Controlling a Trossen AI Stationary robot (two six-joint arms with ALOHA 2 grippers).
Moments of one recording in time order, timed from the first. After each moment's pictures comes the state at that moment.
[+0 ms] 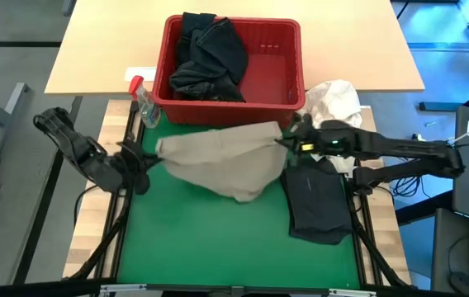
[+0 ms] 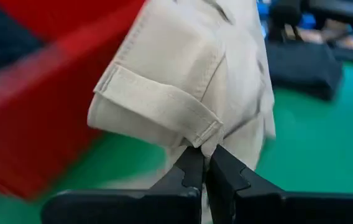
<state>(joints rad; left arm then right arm) -0.66 0.71 0.93 -1.04 -0.97 -0.73 -0.30 0.96 0.90 -0.26 0.15 0.06</state>
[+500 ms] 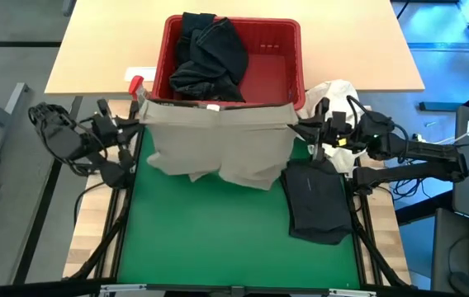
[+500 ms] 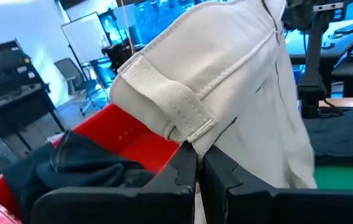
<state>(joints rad) -0.66 0.70 1.21 -0.85 -1.22 -0.05 -0.30 0.85 0.90 0.15 0.04 -0.07</state>
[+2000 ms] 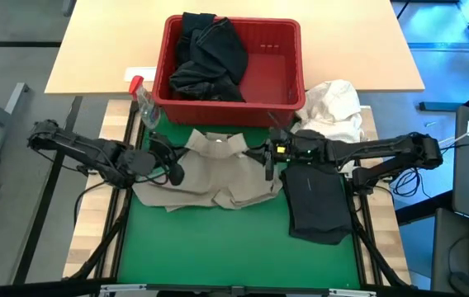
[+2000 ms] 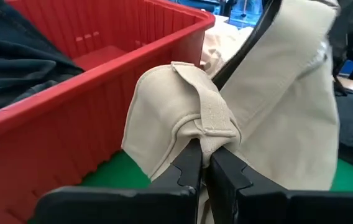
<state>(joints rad) -0.29 0.93 0.85 -0.48 -0.84 -0.49 -0.21 1.32 0.90 0.32 0.03 0.42</state>
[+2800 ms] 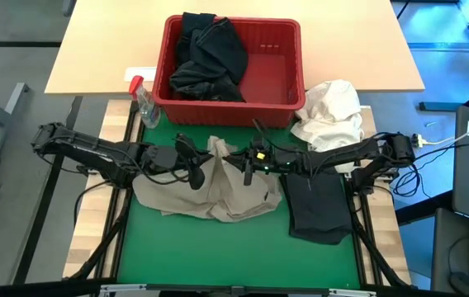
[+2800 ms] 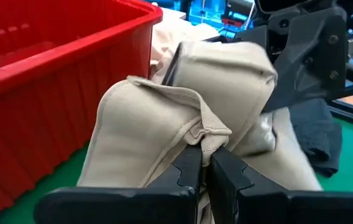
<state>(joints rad) -0.15 1.13 0.85 -0.15 -0.56 -0.38 -0.16 1.61 0.94 0.69 0.13 0.53</state>
